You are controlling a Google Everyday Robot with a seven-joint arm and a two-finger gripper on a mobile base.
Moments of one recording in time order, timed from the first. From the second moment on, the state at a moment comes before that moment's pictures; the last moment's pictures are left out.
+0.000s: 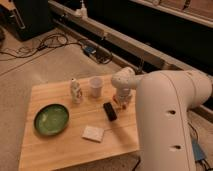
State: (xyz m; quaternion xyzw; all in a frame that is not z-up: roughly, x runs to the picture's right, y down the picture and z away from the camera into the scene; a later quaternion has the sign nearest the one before) arm 0.124 0.108 0.921 -0.21 0.24 0.60 0.74
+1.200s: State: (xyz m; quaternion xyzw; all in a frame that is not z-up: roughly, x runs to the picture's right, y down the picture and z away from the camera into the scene) arm 0.050 0.110 0.880 -0.23 0.23 0.54 0.78
